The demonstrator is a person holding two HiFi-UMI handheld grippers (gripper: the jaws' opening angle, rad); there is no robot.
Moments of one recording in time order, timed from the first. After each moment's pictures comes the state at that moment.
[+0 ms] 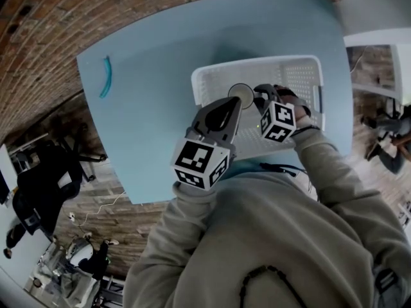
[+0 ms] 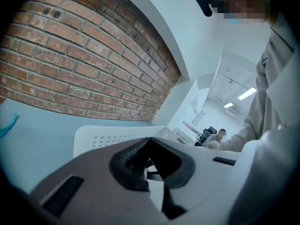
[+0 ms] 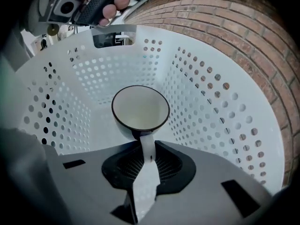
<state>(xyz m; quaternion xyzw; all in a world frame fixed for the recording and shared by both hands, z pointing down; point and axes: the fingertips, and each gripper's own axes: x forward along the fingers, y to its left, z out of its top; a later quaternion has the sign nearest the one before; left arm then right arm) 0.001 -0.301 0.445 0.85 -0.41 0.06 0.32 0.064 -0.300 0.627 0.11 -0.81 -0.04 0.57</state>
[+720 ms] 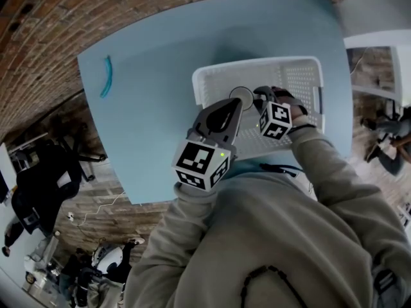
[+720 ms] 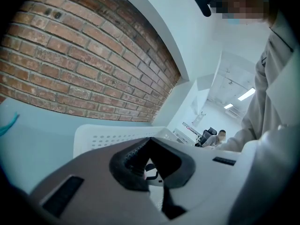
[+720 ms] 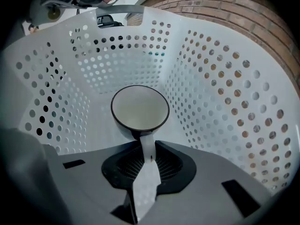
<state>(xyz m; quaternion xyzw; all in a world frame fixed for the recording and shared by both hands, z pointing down) 0.003 -0.298 0.444 0.85 -0.41 0.06 0.32 0.071 -0.290 0.662 0.09 -0.81 -0.04 0.58</state>
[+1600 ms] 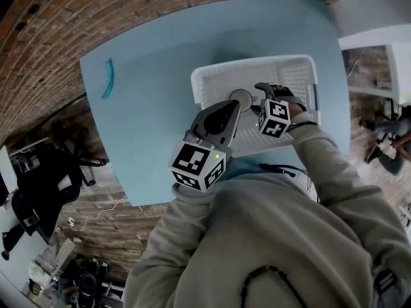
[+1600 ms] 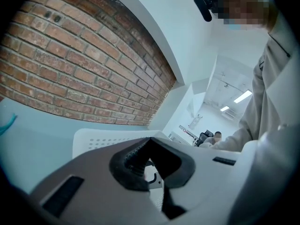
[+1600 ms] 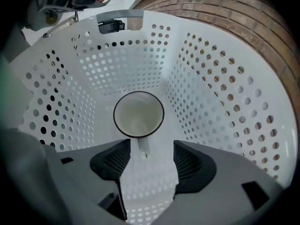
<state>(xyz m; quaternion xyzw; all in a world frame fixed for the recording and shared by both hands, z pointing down) 0.003 -0.288 0.426 0.86 -0.40 0.03 0.31 0.076 -0.288 0.649 0.08 -0.80 -0.03 0.60</state>
